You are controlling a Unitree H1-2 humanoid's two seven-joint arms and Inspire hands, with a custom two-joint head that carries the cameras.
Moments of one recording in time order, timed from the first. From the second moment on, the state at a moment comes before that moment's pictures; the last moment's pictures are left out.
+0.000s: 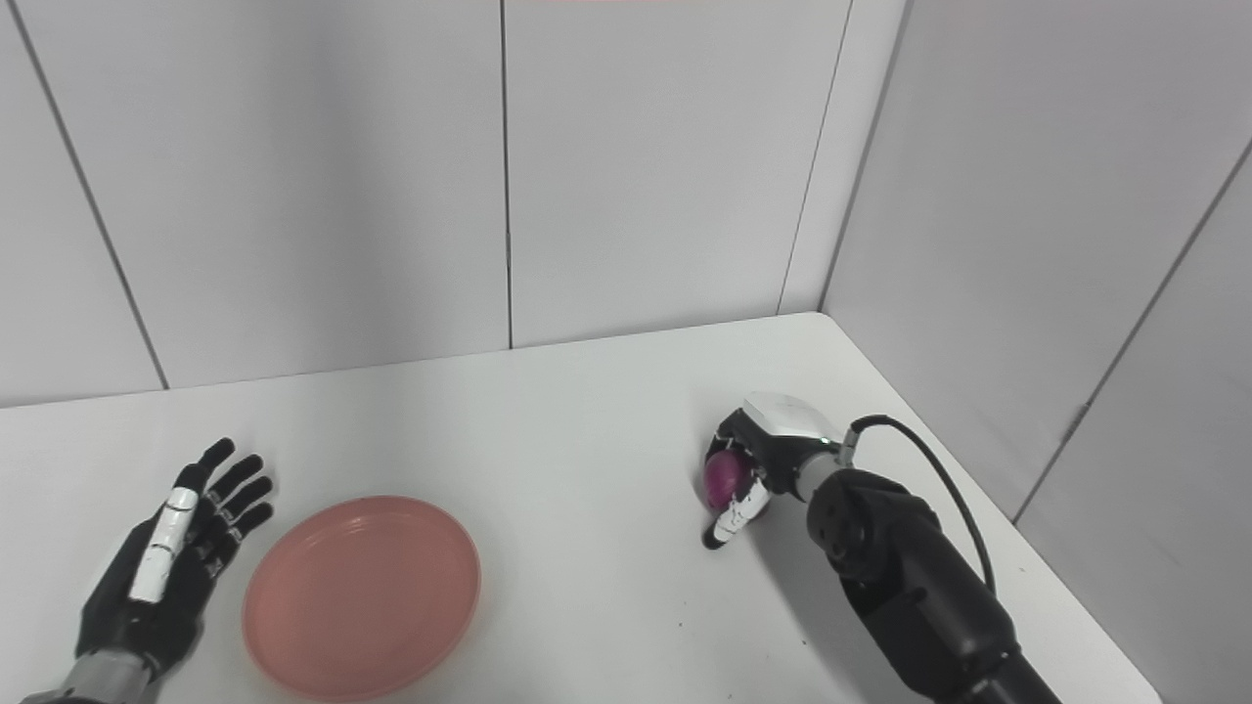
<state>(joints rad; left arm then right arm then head) -0.30 0.06 0.04 0.25 -0.26 0.16 -0.21 -0.32 -0.64 0.16 -0.09 -0.75 0.45 0.50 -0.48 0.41</state>
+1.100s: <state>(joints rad) -0.27 -0.05 -0.03 0.20 -0.18 0.16 -0.12 -0.46 -0.57 0.27 -0.31 -0.68 0.38 0.65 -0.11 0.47</state>
